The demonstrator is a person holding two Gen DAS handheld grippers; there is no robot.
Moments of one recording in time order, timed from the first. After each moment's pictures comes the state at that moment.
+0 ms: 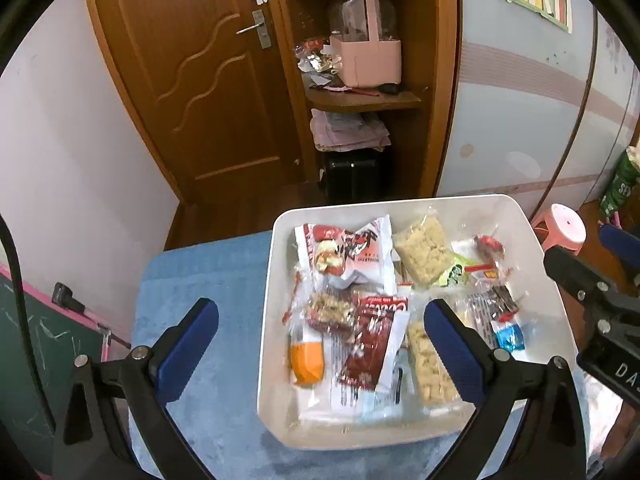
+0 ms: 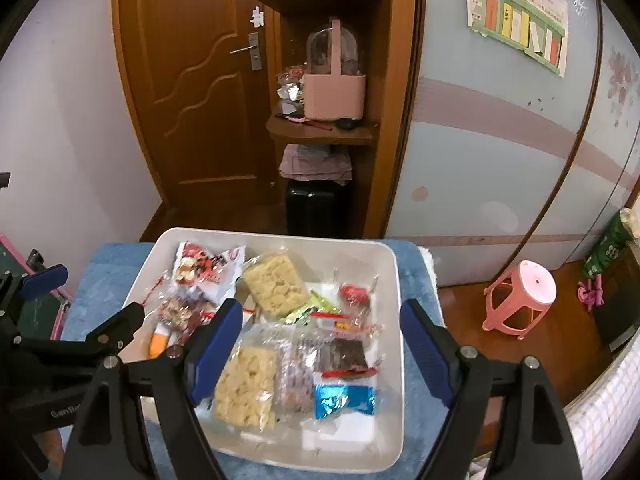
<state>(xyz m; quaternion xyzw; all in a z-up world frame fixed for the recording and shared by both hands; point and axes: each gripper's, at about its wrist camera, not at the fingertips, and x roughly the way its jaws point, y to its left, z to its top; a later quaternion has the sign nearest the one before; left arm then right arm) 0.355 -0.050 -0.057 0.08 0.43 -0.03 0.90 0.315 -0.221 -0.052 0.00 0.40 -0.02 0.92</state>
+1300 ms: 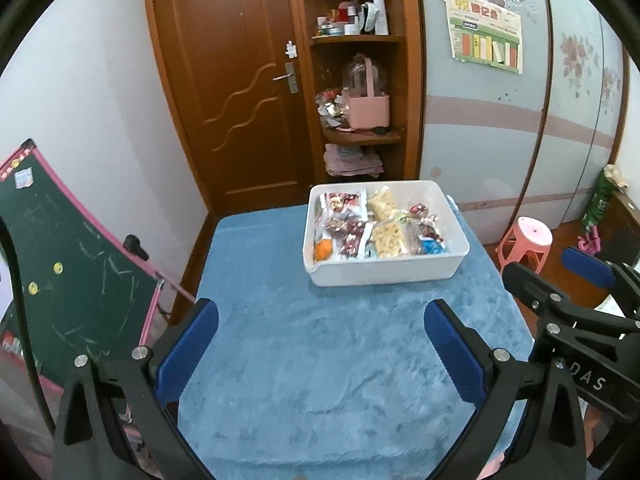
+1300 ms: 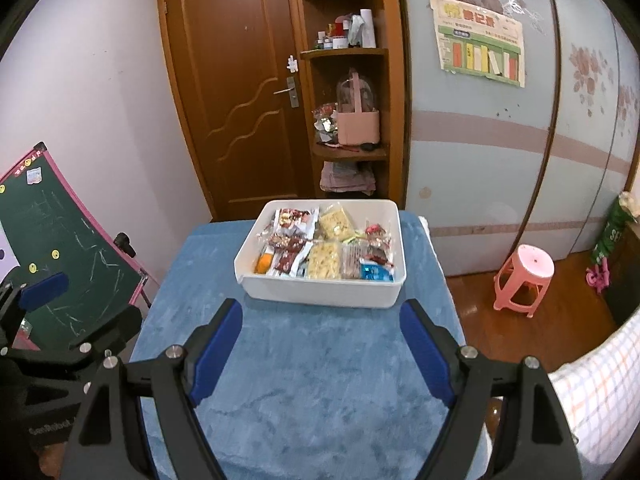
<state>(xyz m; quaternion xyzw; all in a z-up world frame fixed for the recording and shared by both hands) 0.024 -0.012 0.068 0.06 0.36 -0.01 0.93 0.028 -0.183 0.033 0.04 0.35 0.02 0.94</state>
